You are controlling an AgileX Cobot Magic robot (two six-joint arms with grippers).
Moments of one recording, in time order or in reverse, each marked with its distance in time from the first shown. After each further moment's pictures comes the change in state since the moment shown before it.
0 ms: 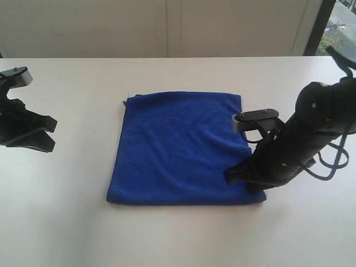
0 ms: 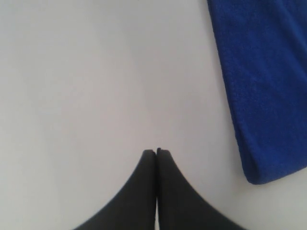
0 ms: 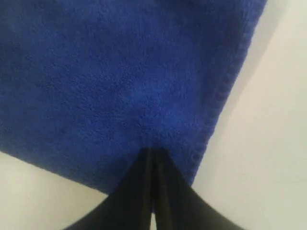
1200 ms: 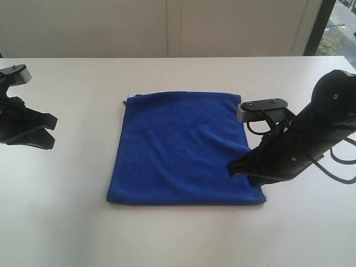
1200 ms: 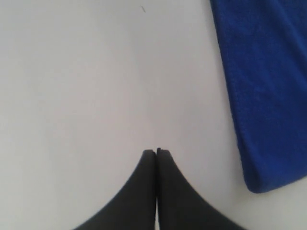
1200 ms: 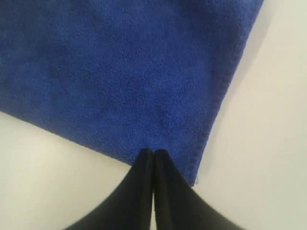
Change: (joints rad) left arm 0.000 0.000 0.000 -0.009 -0.026 0.000; right arm 0.002 -0.137 0.023 0.014 0.050 0.010
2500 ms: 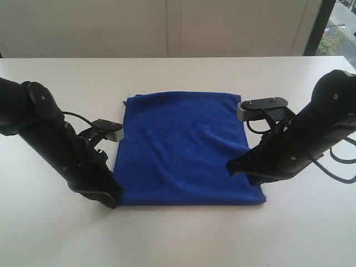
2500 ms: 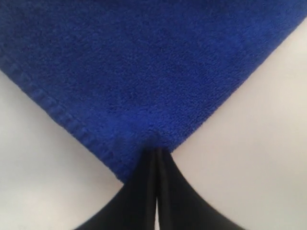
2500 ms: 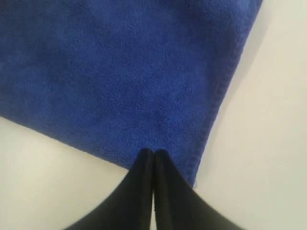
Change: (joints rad) left arm -0.400 0.202 0.000 -0.022 0.028 0.142; right arm 0.000 0.000 0.000 0.000 -0.014 0.000
